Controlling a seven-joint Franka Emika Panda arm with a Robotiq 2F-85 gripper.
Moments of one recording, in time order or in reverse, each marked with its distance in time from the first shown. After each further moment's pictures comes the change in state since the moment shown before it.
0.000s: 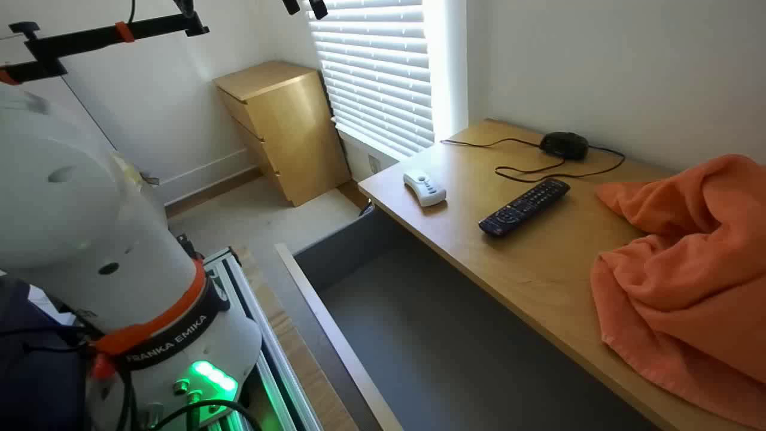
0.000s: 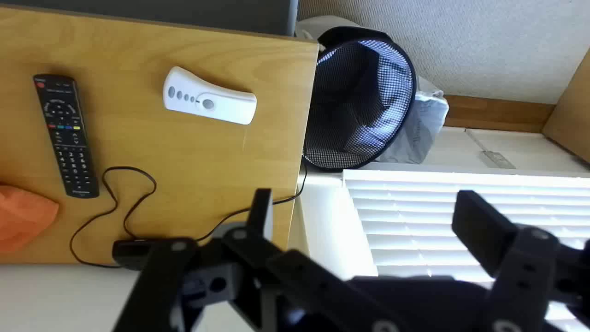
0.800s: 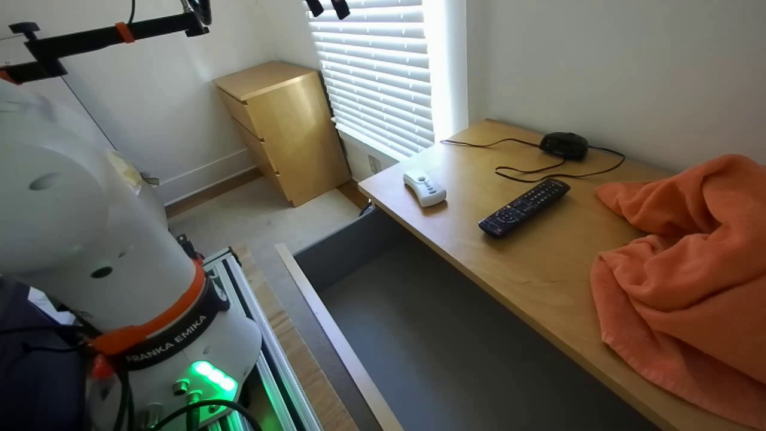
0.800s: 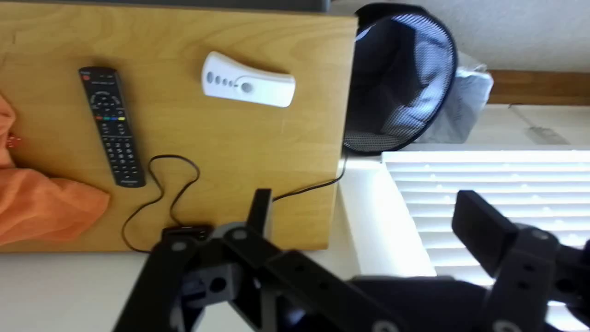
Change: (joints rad) arm -0.074 0.046 0.005 0.003 -0.089 0.054 0.060
